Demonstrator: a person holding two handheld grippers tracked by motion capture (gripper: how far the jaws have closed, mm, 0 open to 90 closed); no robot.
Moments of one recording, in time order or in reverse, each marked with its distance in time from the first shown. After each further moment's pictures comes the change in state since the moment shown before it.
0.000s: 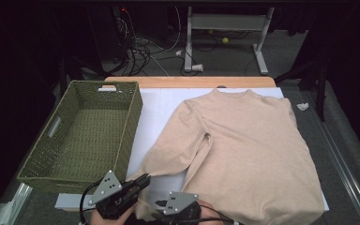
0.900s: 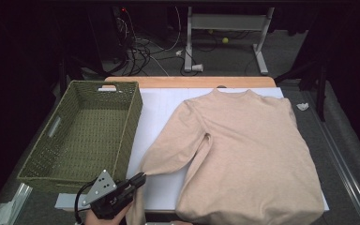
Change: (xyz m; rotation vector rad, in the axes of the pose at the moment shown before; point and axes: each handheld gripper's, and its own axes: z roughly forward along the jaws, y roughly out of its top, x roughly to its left) left arm 0.005 0.001 -0.010 -0.009 0.012 0.001; right arm 0.058 0.016 0.018 -0.021 0.157 -0.112
